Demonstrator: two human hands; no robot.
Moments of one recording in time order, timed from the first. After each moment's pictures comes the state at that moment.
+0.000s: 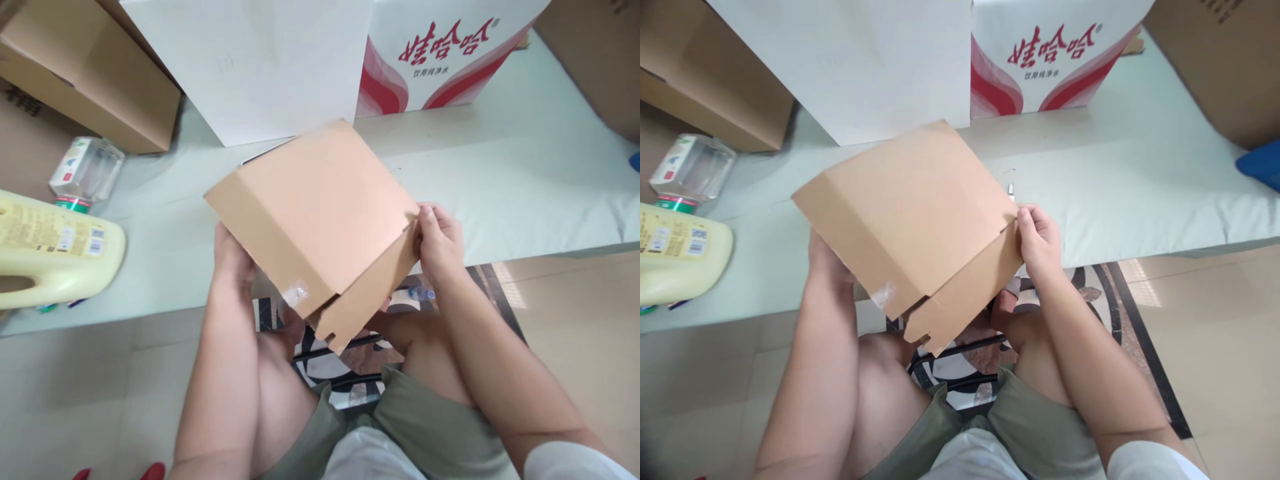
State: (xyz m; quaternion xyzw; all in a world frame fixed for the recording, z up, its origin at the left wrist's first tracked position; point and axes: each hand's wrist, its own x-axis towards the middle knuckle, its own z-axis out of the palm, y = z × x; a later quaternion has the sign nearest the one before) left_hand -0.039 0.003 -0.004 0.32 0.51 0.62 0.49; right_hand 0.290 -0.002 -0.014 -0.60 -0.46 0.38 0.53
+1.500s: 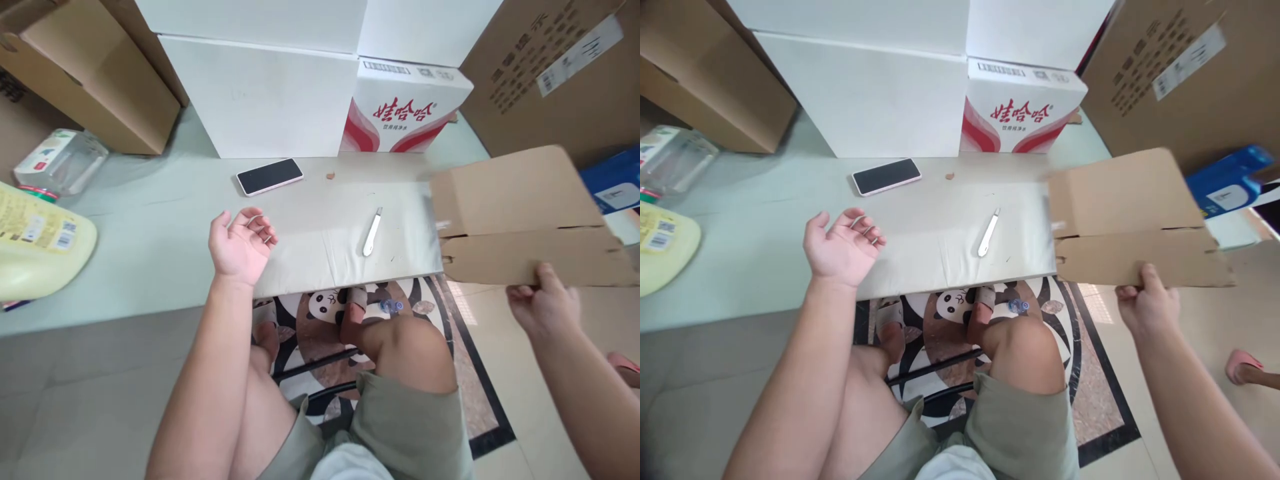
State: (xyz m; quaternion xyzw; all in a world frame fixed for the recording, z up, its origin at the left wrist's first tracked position) left_hand -0.017 -0.003 0.016 0.23 0.41 0.64 0.61; right_hand 0.449 -0.086 0.065 -0.65 -0.11 0.26 0.70
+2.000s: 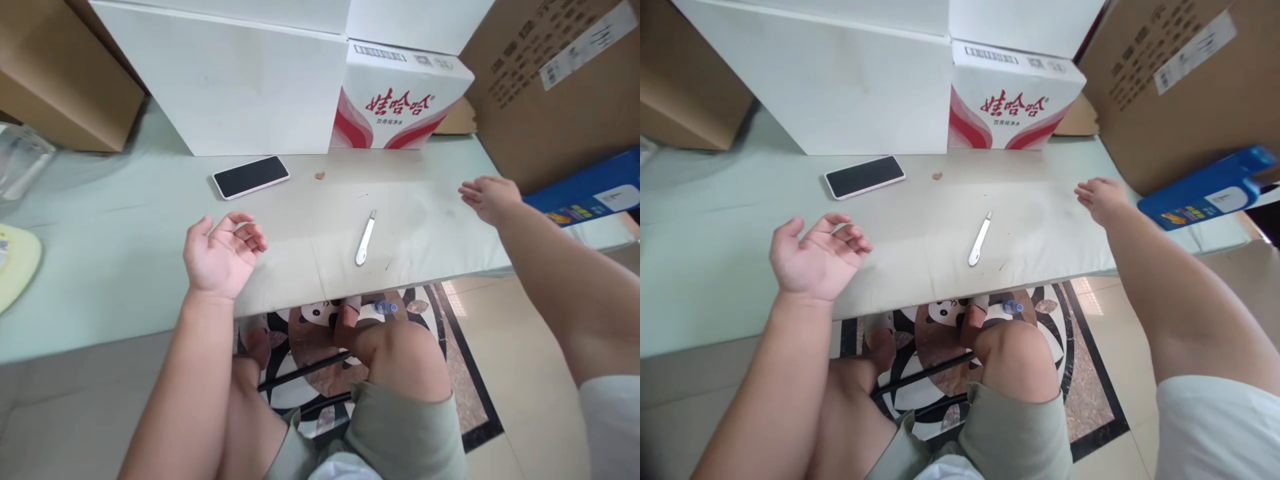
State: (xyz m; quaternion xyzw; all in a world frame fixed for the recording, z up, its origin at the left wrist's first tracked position) left_hand -0.002 0.008 0.034 0.17 0.43 0.62 0.63; right_hand 0.459 0.120 0.078 -0.77 -0.24 0.30 0.50
